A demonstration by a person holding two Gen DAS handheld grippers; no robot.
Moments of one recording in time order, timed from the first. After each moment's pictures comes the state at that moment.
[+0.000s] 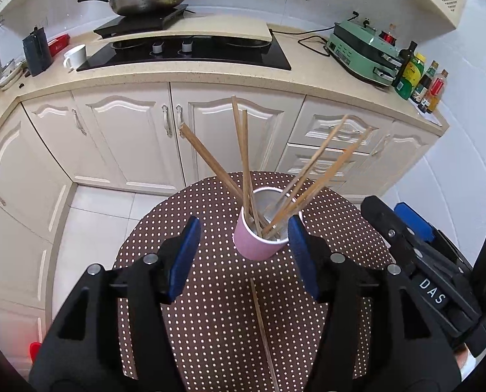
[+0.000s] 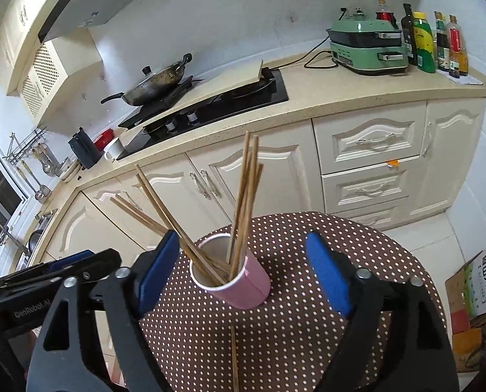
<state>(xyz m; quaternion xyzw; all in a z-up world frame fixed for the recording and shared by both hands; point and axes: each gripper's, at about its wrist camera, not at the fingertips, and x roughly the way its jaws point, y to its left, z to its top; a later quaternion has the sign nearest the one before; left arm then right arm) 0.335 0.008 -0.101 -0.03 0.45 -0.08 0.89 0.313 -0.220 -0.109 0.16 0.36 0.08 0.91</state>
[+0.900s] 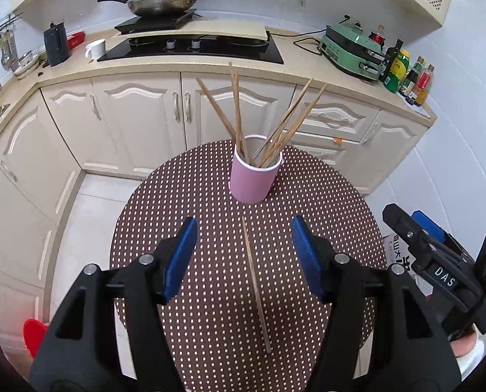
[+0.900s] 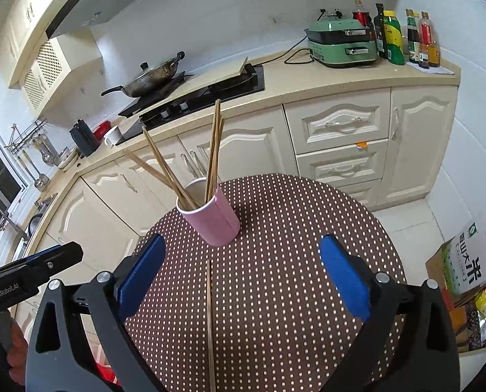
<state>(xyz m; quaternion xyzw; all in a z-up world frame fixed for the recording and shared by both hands) 0.209 0.012 -0.095 -0.04 0.44 -0.07 0.90 0.202 -0.255 -0.106 0.15 0.38 0.07 0.91</state>
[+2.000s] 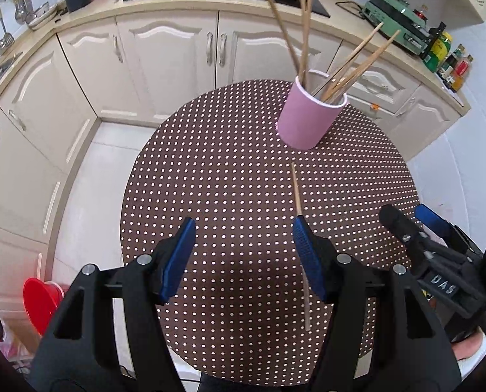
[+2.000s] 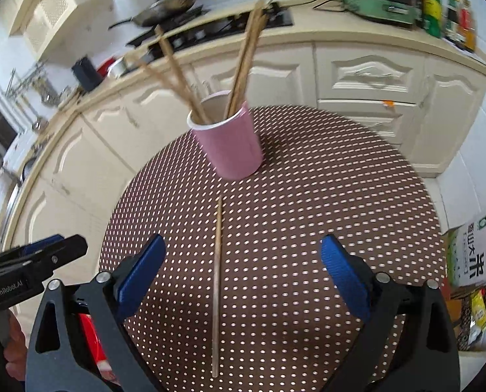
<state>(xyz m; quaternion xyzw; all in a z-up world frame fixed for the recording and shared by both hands) 0.223 0.060 -0.175 -0.06 0.53 -0.02 0.85 0.225 -0.185 -0.176 0.08 0.49 0.13 0.86</state>
